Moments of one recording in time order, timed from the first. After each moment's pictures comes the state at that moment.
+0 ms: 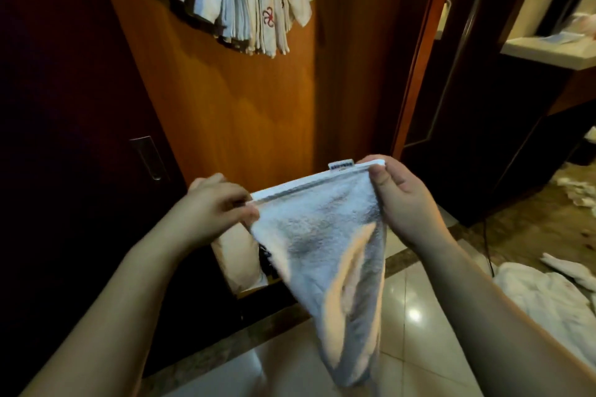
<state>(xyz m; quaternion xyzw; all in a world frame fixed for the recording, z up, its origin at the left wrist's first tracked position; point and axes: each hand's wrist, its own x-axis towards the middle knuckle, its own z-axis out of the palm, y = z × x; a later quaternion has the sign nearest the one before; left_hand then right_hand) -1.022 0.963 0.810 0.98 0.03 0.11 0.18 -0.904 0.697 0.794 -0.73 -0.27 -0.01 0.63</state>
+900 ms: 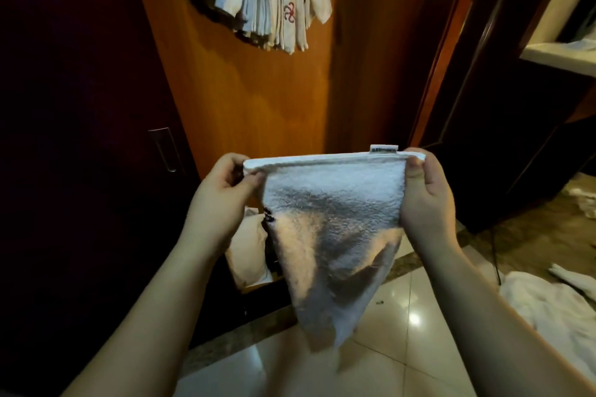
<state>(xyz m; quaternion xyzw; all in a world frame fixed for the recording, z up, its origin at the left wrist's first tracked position) -1.028 0.940 0.804 0.73 0.16 0.30 0.59 -0.909 0.714 0.787 -0.74 -0.20 -0.16 0.62</state>
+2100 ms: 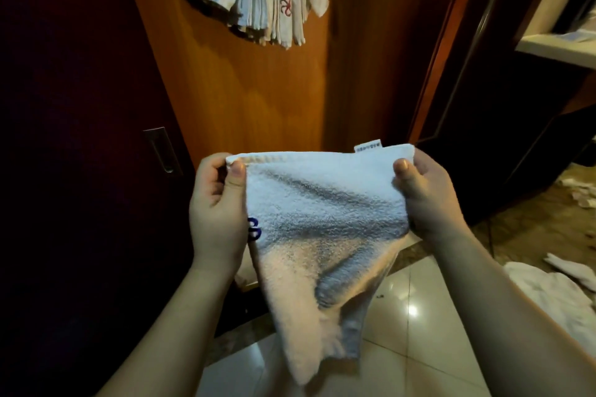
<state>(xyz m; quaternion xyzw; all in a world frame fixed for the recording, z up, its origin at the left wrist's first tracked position) -1.033 0.927 0.793 0.66 0.15 0.47 0.57 -0.905 0.721 0.799 -0.68 -0.27 -0.03 0.68</state>
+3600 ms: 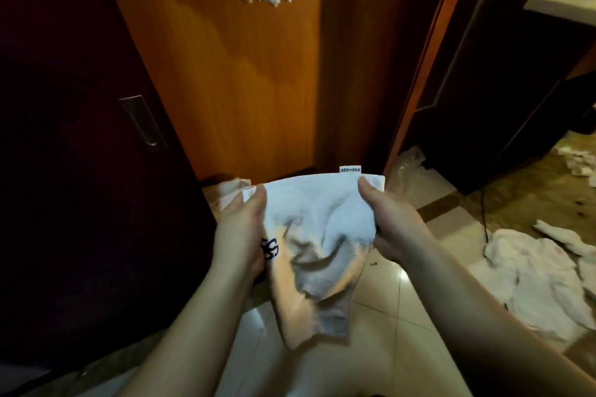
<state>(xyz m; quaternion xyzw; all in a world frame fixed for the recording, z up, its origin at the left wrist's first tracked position) -1.015 0.904 0.726 0.51 0.31 0.22 0.77 -0.919 0.731 0.727 -0.60 0.05 0.27 0.75</state>
